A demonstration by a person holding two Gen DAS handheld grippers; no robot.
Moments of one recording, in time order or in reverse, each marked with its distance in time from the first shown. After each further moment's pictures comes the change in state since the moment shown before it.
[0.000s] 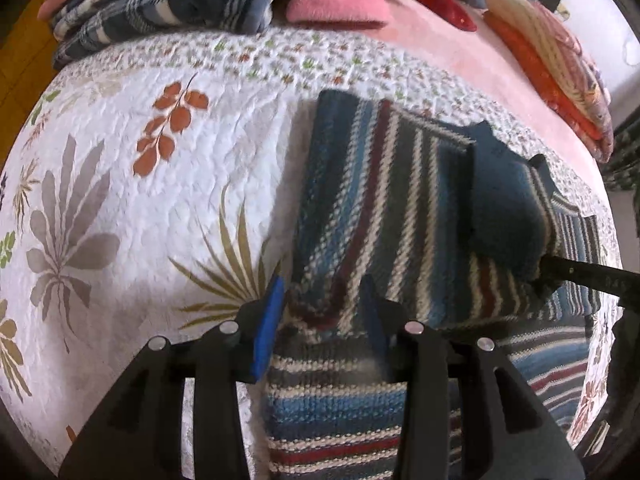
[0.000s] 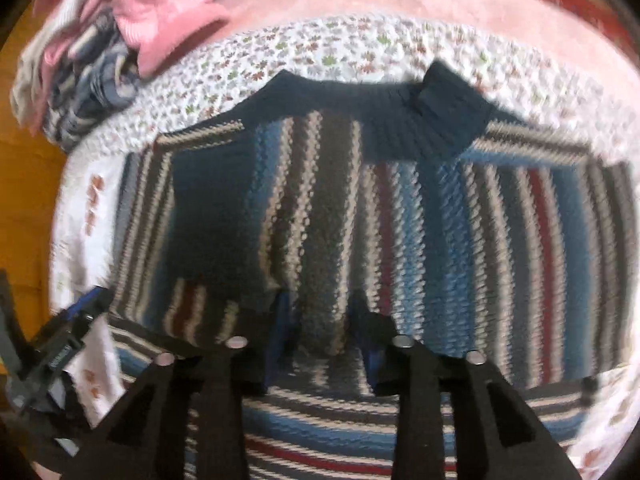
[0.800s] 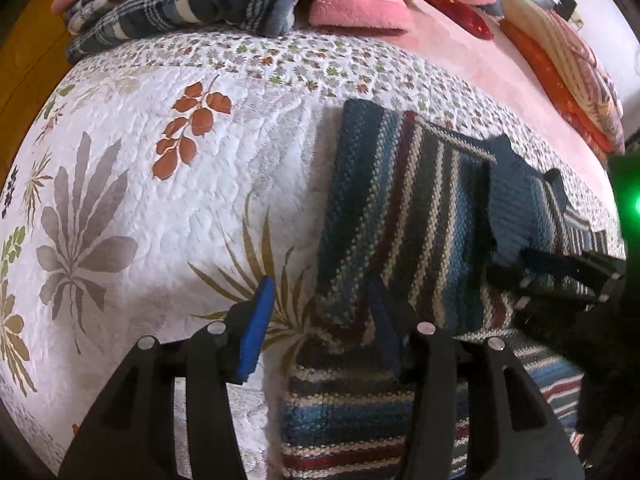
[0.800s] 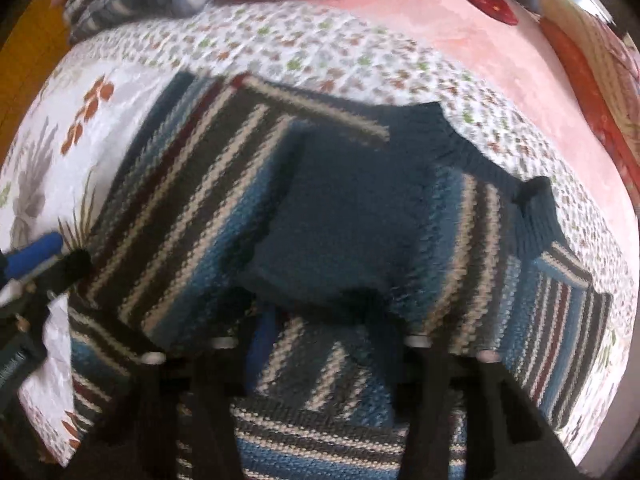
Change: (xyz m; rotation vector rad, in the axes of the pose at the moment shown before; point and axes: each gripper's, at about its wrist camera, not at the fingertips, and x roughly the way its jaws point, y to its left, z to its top) left arm 0.000 0.002 0.006 -0.002 -0.005 0.047; right arm 0.042 0.114 0.005 -0.303 -0.005 -0.201
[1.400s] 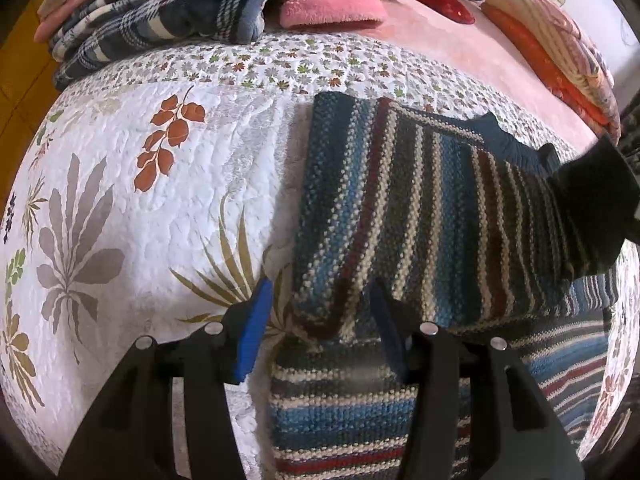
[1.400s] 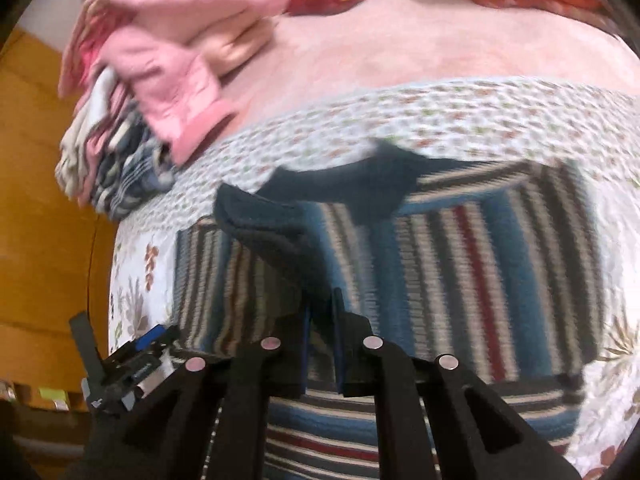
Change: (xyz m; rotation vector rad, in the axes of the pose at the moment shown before) left arm 0.003 -0.015 -0.005 0.062 -0.021 0.014; right arm -0.077 -0.200 -0.083 0.499 -0.188 0.405
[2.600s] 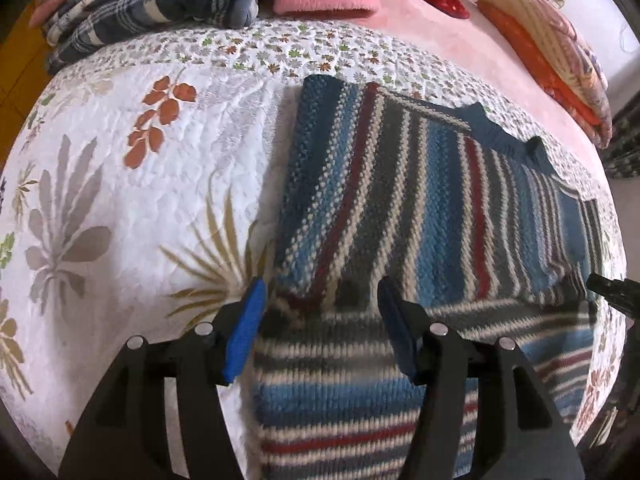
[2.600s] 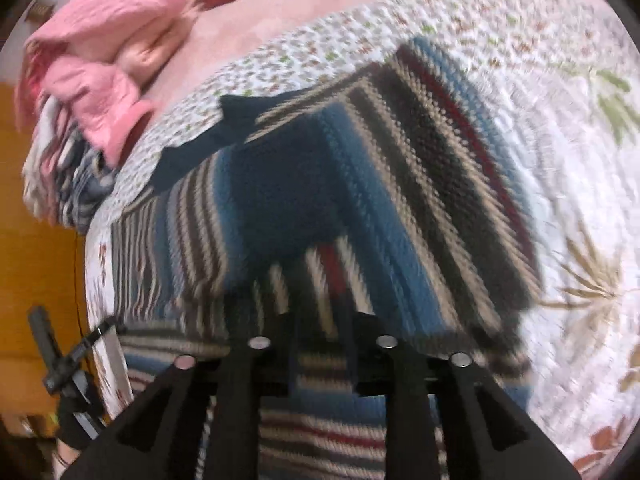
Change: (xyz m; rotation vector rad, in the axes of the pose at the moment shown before) left arm -0.015 0.001 -0.012 0.003 0.067 -0.056; right arm -0.004 -0.109 -0.048 0.102 0.066 -0.062
